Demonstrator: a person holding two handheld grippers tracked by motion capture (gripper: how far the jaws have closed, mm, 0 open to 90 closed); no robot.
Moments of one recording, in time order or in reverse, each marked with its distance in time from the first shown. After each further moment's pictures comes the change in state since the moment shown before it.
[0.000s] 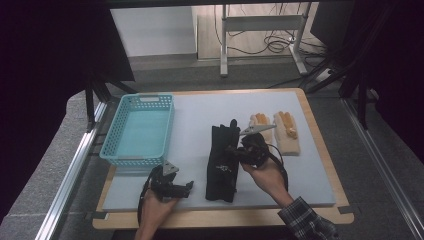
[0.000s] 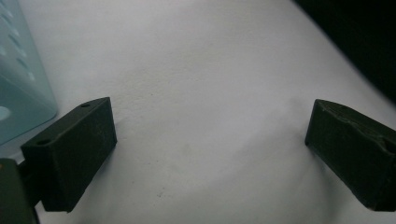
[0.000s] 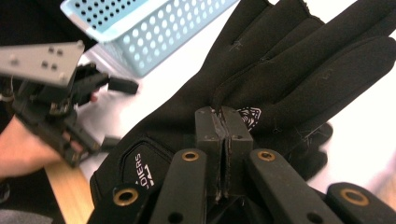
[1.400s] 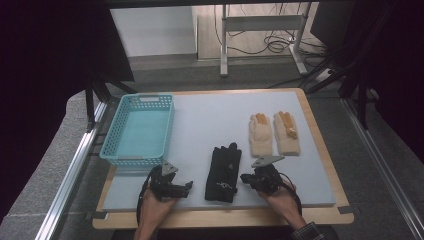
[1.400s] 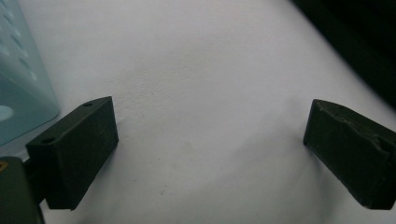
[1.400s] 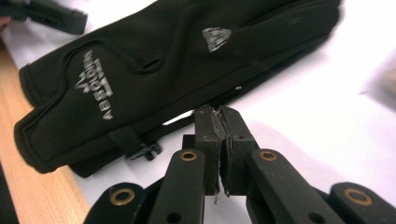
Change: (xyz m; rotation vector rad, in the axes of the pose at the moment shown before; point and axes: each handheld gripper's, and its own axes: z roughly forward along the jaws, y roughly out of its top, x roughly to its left) left arm 0.003 -0.001 -0.003 0.004 -0.015 0.012; right arm -0.028 -0.099 0.017 0.090 -0.022 -0.100
